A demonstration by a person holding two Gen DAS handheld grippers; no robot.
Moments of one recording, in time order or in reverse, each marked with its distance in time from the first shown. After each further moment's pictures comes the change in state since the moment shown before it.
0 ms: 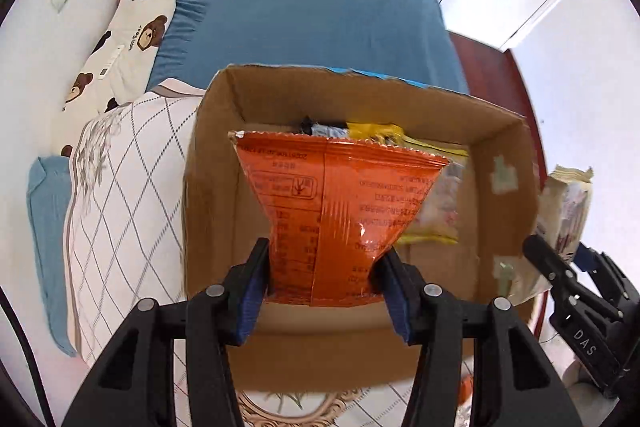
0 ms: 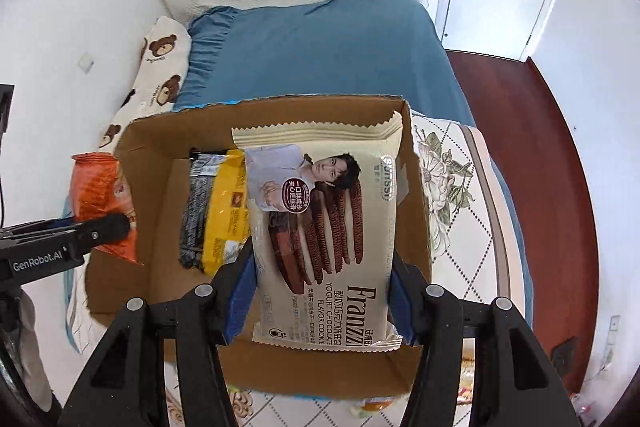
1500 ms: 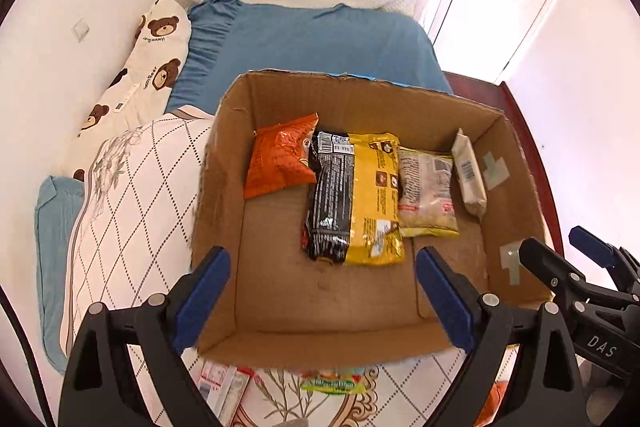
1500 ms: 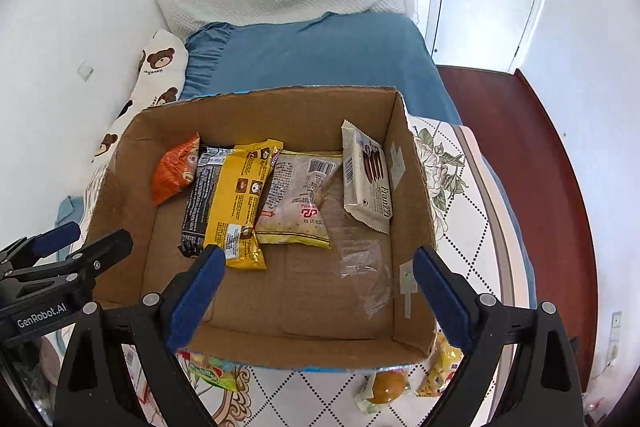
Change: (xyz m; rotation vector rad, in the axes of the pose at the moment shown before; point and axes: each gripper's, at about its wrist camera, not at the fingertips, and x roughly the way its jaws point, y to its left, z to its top) left arm -0.026 -0.004 -0.087 0.030 -0.260 0.026; right arm -0.014 0.003 -0.048 0.000 -0.115 -0.016
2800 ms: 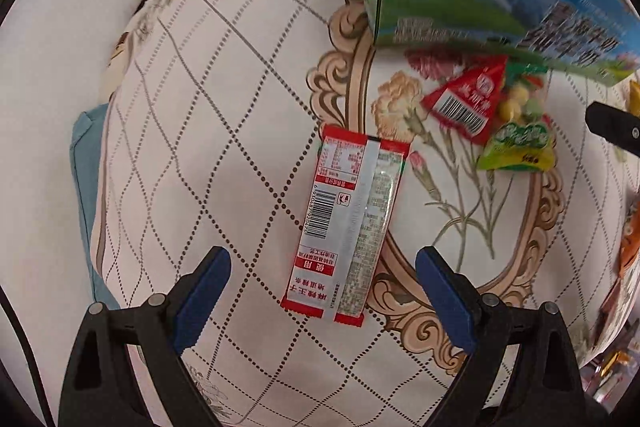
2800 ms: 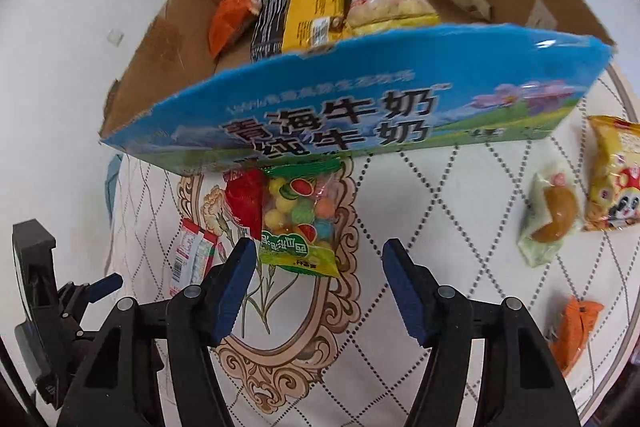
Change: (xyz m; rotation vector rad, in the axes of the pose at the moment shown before) left arm 0.065 0.100 -0.183 0.160 0.363 0.206; right arm 0.060 0.070 -0.154 0.115 0.245 0.220
